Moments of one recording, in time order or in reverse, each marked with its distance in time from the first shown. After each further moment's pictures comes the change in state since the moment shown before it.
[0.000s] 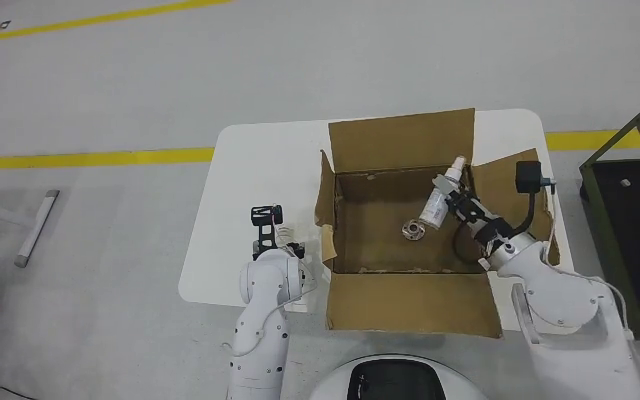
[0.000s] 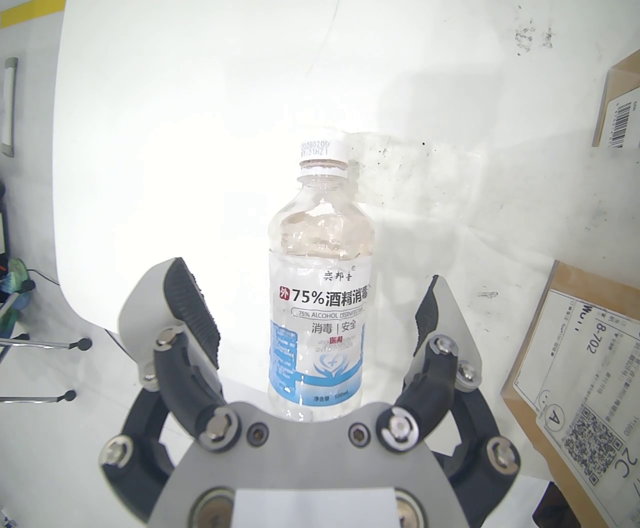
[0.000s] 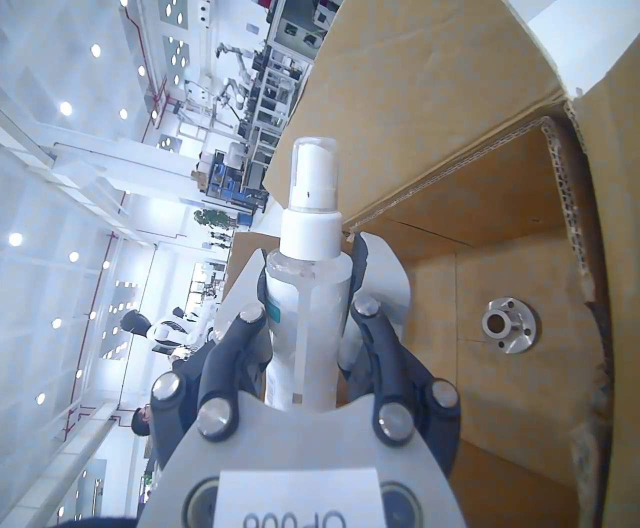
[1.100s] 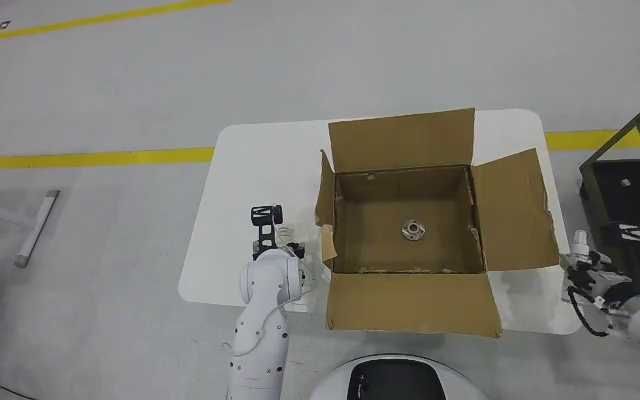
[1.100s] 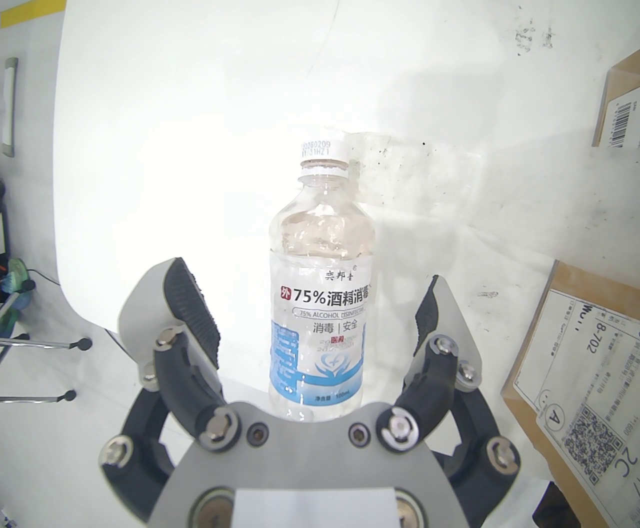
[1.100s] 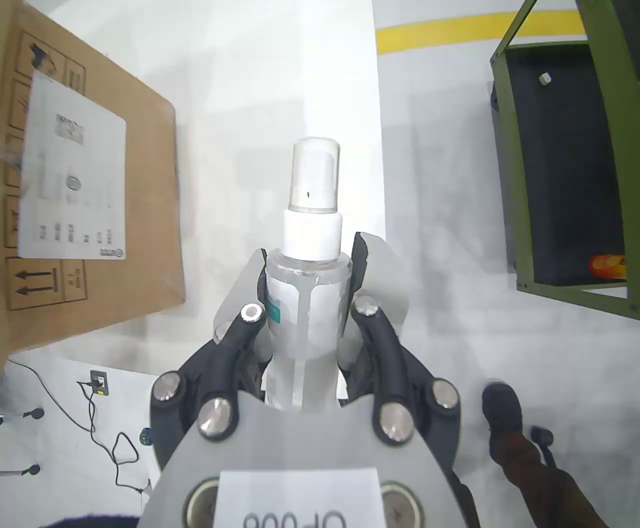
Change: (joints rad) left arm 0.000 0.000 0.000 0.000 0.000 0.000 0.000; right arm -0.319 0.112 0.434 -0.125 -0.639 -0.154 0.417
